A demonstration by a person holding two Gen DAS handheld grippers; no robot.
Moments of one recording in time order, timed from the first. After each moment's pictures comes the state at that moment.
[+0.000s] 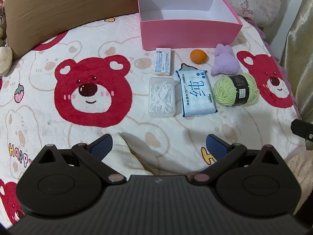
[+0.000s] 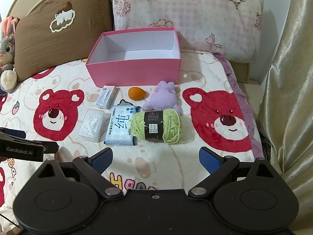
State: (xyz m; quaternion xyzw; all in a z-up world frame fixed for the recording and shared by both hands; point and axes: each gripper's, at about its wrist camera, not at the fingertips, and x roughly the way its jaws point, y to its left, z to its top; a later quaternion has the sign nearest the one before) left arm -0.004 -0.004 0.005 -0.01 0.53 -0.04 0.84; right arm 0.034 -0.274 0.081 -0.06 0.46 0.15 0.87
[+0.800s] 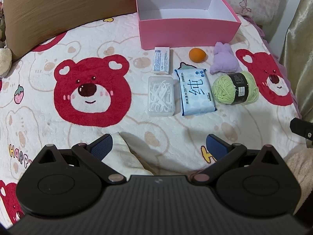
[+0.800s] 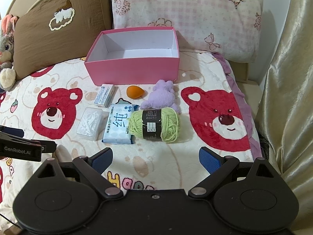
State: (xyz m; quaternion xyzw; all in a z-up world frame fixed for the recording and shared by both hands) left arm -0.006 -0.007 0.003 0.00 0.53 -0.04 0.85; right arm 0.033 -0.278 0.081 -0.07 0.46 0.15 0.87
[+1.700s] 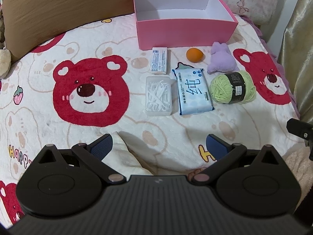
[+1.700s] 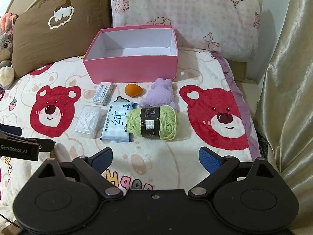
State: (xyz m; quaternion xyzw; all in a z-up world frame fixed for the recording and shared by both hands) left arm -0.009 -0.010 0.004 0.00 0.53 -0.04 0.85; right arm 0.032 -0.279 0.079 -0.08 0.46 0.14 0.87
